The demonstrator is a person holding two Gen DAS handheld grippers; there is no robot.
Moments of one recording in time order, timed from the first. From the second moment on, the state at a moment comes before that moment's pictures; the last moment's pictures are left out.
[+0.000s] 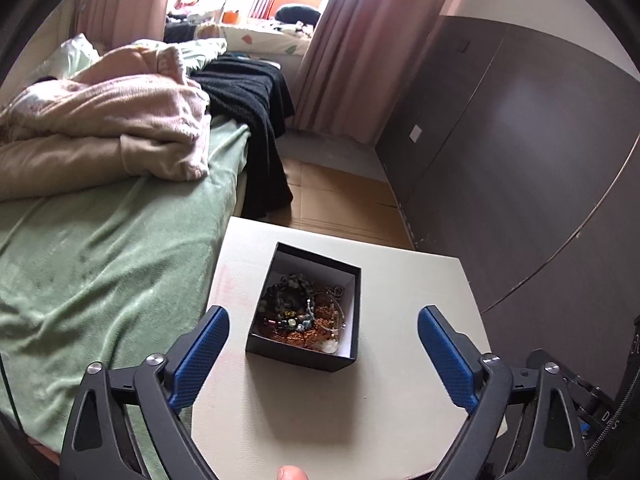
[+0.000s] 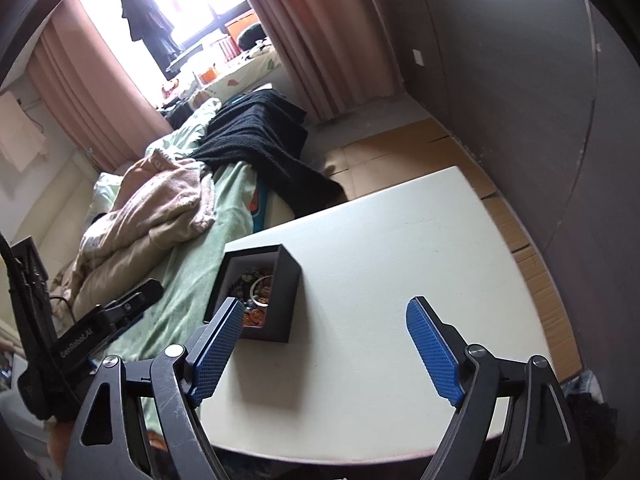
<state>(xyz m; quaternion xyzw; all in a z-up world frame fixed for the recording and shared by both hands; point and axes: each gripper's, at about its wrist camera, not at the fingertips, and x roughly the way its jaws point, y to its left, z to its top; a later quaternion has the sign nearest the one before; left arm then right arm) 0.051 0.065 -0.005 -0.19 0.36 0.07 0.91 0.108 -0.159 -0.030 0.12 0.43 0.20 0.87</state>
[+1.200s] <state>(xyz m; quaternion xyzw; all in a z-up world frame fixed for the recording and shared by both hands) -0.001 0.007 0.005 -0.10 0.30 0.05 0.95 0.068 -0.197 -0.033 0.08 0.41 0.16 0.89</state>
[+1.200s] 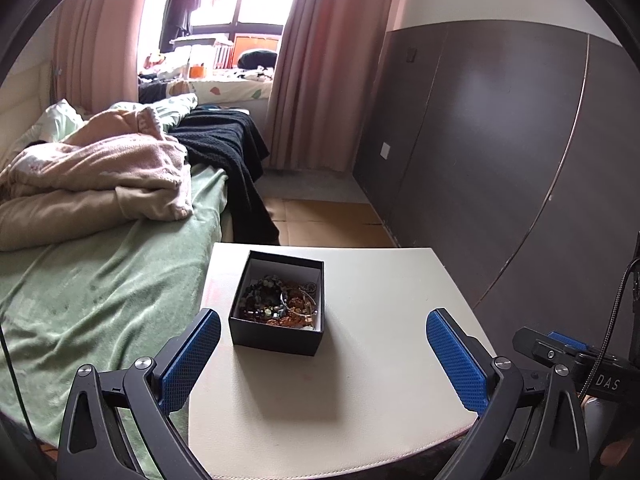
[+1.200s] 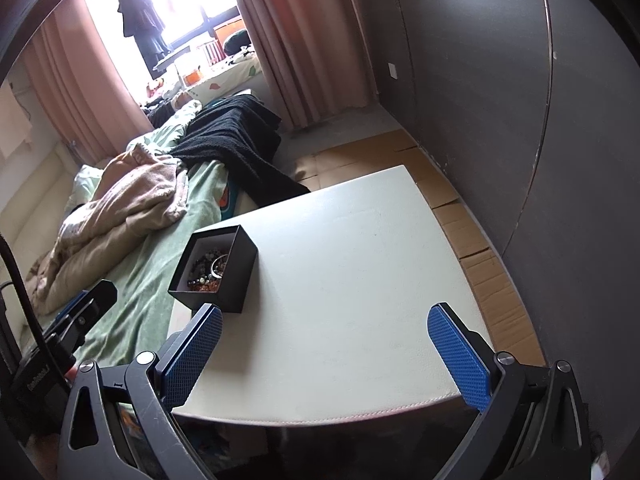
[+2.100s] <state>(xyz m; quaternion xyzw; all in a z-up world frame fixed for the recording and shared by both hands) 0.000 0.003 0.009 -0.10 0.30 0.05 0.95 0.072 -0.210 -0.027 0.08 0.42 0.13 0.89</state>
